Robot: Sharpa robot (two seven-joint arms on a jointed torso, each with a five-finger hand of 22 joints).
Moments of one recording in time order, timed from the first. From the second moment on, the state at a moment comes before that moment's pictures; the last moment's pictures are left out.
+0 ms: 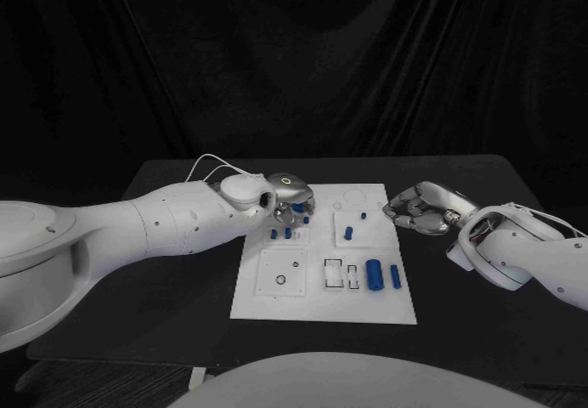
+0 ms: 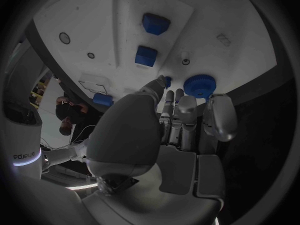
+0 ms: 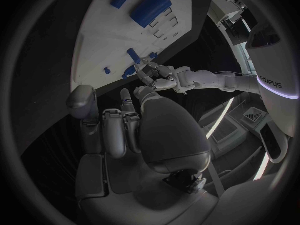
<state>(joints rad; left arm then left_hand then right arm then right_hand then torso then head) 1.17 -0.48 -0.21 1.04 -1.75 -0.21 0.11 1.45 -0.10 0.25 0.15 0.15 0.90 0.03 0.08 0.31 0.84 0.01 0.32 0.32 1.27 -0.04 1.18 1.02 0.09 1.36 0.10 1.22 1.31 1.17 -0.92 -0.21 1.51 -1.15 -0.40 0.10 1.39 0.01 0.10 0.26 0.67 0.94 0.13 0.15 0.12 1.46 0.06 1.52 1.31 1.46 -0.02 1.48 1.31 0.10 1.37 0.09 0.94 1.31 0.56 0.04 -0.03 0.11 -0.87</state>
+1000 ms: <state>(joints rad) 1.15 -0.43 -0.21 0.98 -1.76 -0.22 0.12 1.45 -0.08 0.30 0.13 0.16 0.96 0.03 0.11 0.30 0.95 -0.01 0.32 0.29 1.27 -0.04 1.18 0.99 0.09 1.37 0.10 1.22 1.31 1.17 -0.92 -0.21 1.51 -1.15 -0.40 0.10 1.39 0.01 0.10 0.27 0.67 0.94 0.13 0.15 0.12 1.46 0.06 1.52 1.31 1.46 -0.02 1.48 1.31 0.10 1.37 0.09 0.94 1.31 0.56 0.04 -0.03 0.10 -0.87</state>
